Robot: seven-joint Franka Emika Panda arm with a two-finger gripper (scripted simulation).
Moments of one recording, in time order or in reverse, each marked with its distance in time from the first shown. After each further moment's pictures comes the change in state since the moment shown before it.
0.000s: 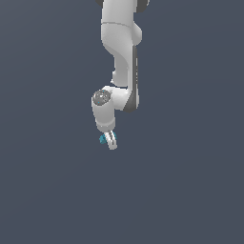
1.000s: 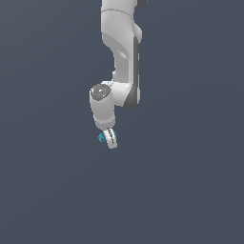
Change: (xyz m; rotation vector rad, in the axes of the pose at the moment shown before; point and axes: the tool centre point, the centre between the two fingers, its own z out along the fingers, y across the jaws) arm 0.003 -0.012 -0.036 -0.001 0.000 0.001
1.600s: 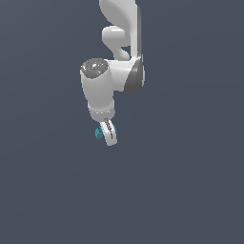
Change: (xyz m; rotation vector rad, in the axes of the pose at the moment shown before) arm 0.010 -0.037 -0.104 0.000 0.003 0.001
